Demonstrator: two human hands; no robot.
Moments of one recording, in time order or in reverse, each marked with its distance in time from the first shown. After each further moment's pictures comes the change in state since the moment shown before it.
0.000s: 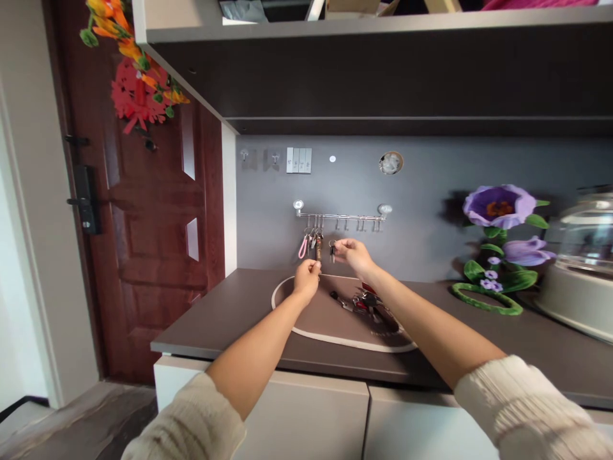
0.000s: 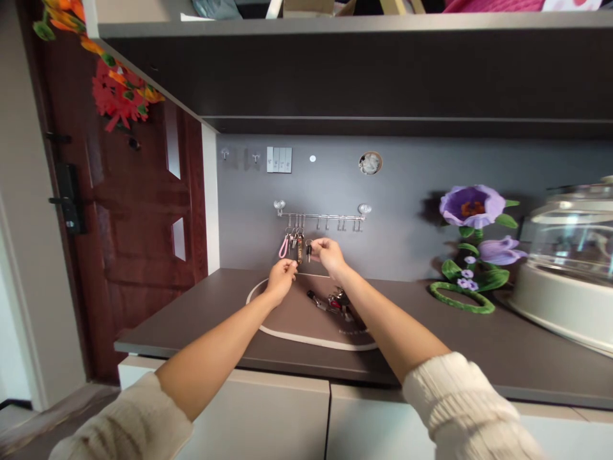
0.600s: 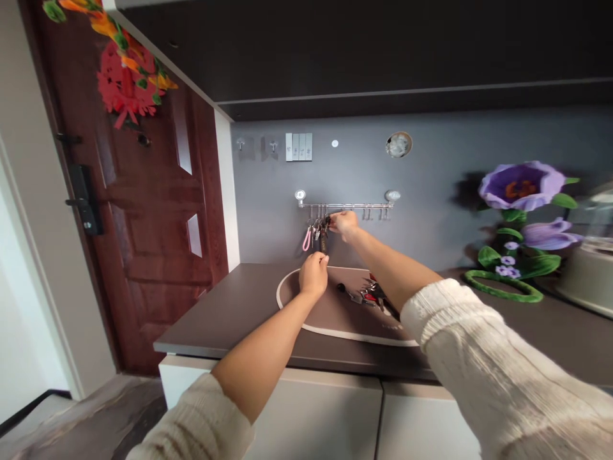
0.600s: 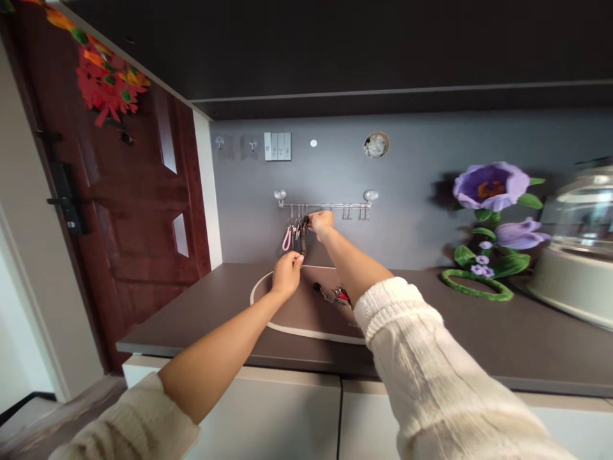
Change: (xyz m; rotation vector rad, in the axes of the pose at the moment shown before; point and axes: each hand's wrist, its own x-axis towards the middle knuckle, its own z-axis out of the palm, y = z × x) left_hand -0.008 0.011 -0.004 0.454 0.012 0.161; right_hand 0.080 -0.012 0.039 -0.042 0.295 0.125
